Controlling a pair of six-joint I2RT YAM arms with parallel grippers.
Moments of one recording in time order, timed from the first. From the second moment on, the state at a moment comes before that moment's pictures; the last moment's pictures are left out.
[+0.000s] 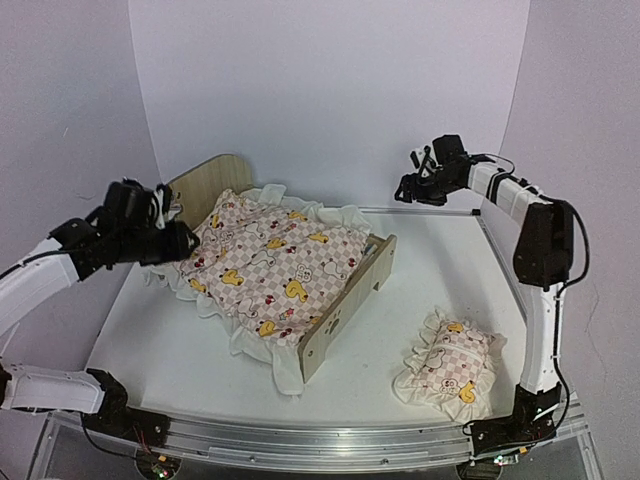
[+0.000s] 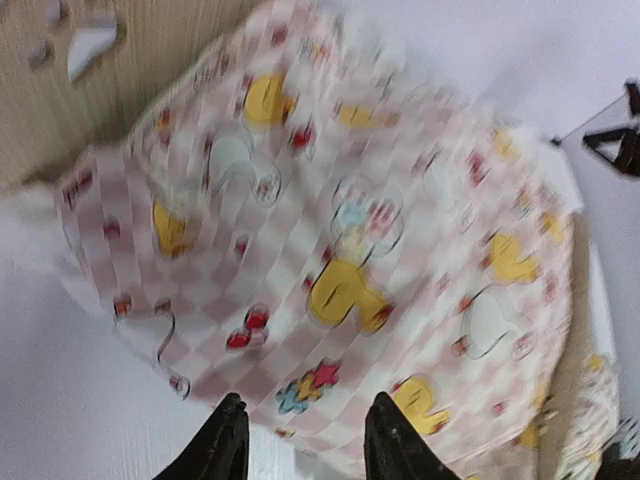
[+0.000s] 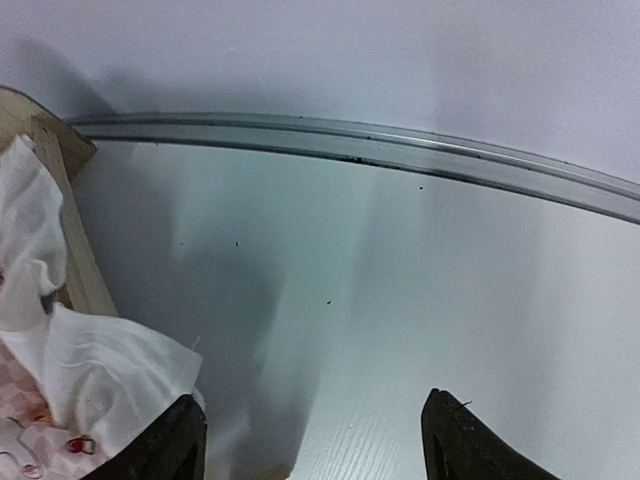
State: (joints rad) left arm -0.49 1.04 1.03 -0.57 -0.07 -0.51; right arm 0.25 2.14 1.99 -0.61 -0.23 0.13
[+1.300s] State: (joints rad) left arm -0.52 1.78 1.18 -0.44 -0.23 -0.46; right arm 0.51 1.66 1.06 -0.29 -0.07 0.37
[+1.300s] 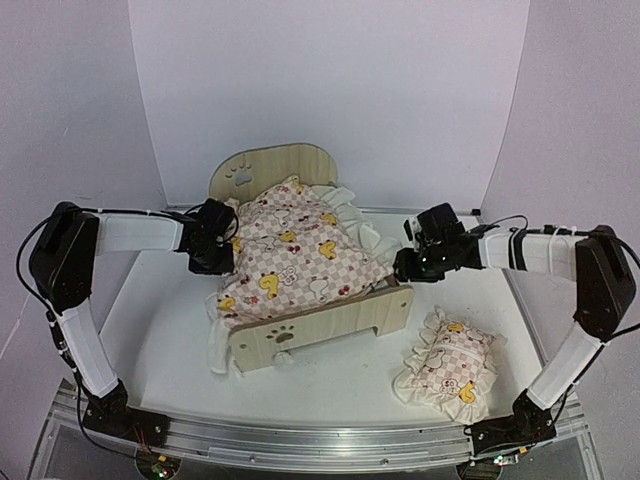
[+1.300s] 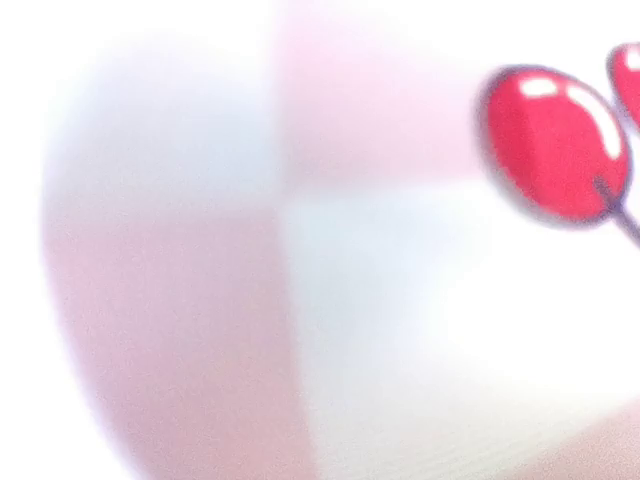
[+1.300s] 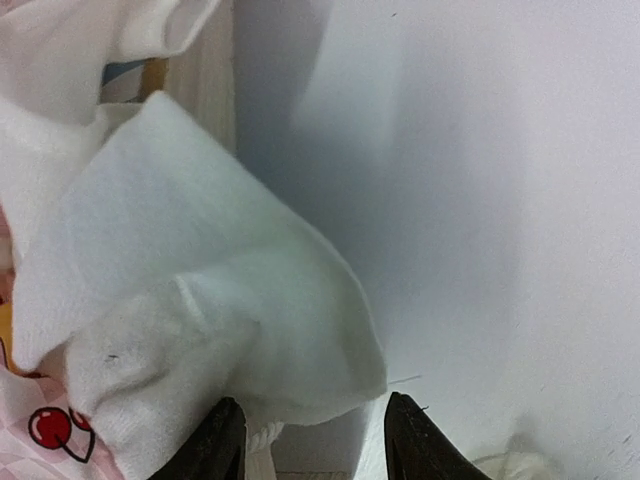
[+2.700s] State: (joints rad) left arm -0.53 1.09 1.16 -0.54 0.34 -0.30; right arm 0.36 1.98 1.81 -0.53 -0.14 -0.25
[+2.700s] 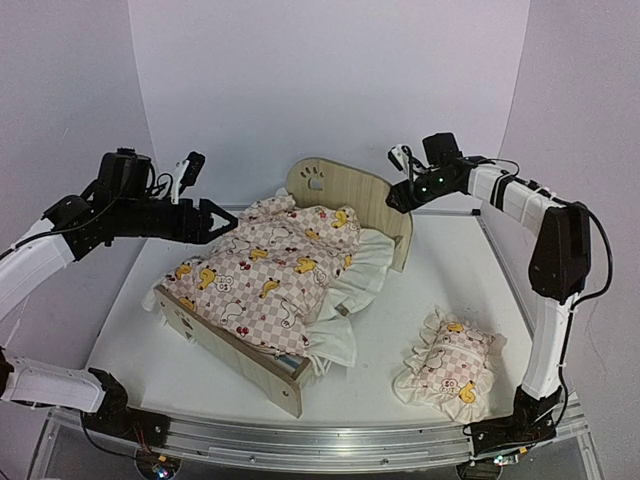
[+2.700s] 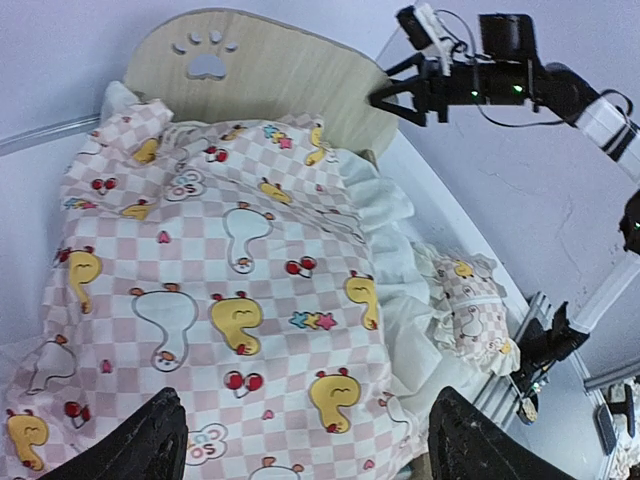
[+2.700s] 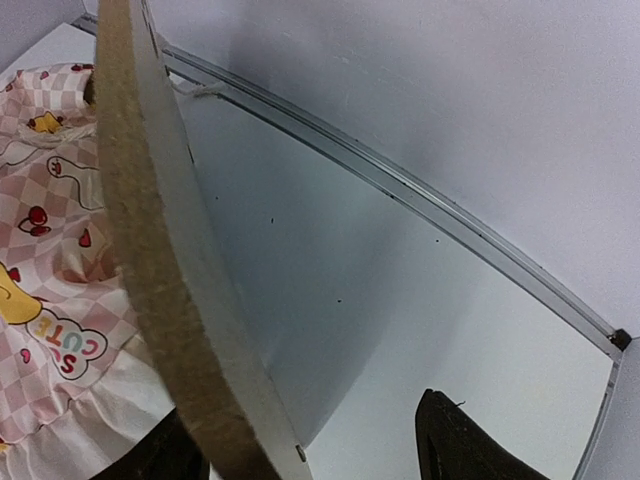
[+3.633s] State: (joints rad) left arm -1.01 1.72 1.46 -0.32 0.11 -0.23; right arm 0.72 1.49 1.12 -0.31 0.11 0.42
